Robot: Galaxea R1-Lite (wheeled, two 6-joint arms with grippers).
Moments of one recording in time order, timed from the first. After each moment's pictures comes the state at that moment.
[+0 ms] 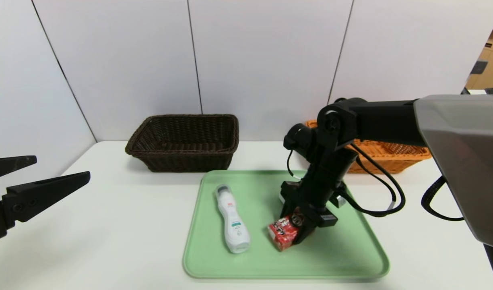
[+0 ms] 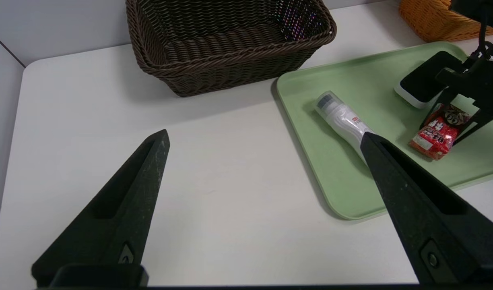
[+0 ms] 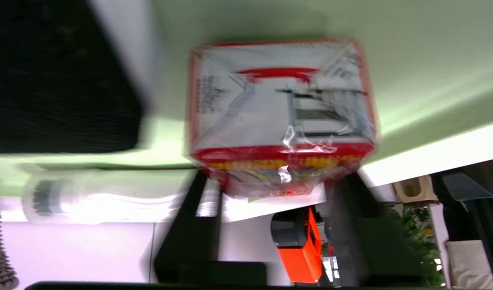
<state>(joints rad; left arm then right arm) -0.41 0.92 -0.87 0.21 0.10 -0.06 0.54 2.27 -1.94 1.18 0.49 1.58</state>
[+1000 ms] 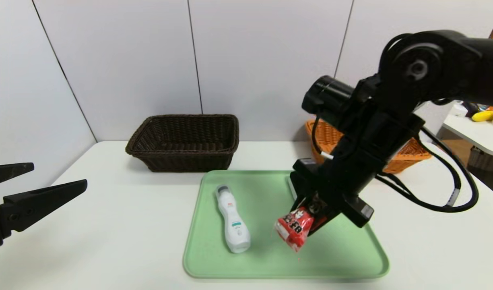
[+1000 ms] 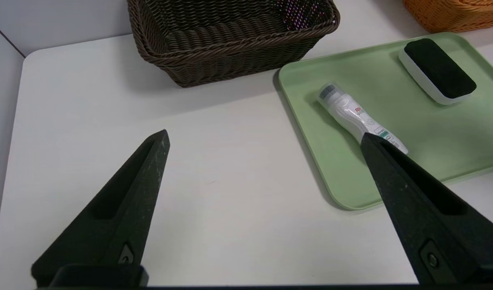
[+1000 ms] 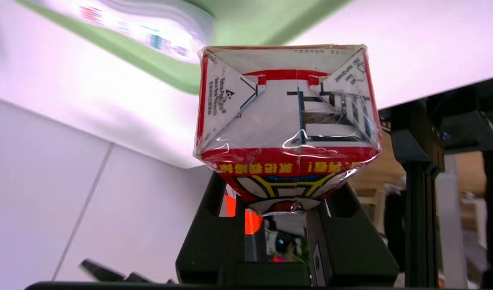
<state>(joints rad) -0.40 0.90 -0.86 0.24 0.11 -0.06 0.61 1.98 -1.94 1.25 0.47 1.48</state>
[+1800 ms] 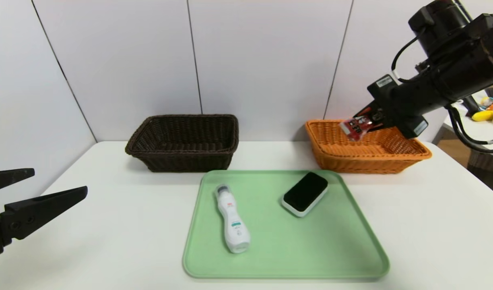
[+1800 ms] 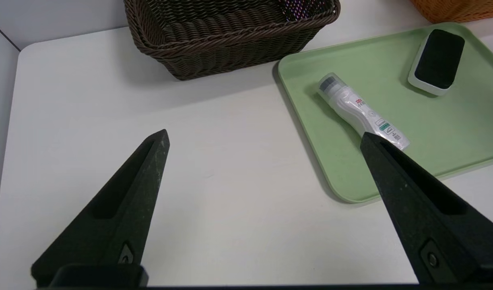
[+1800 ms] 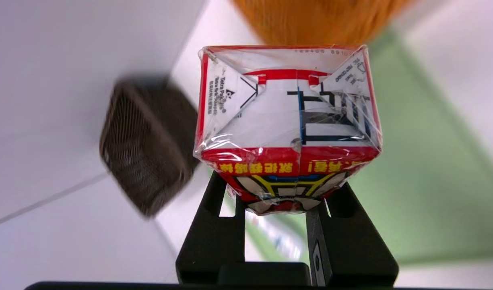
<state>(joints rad) -0.41 0.90 -0.84 0.24 0.10 -0.06 0.22 1.87 -1.95 0.87 0.10 1.11</state>
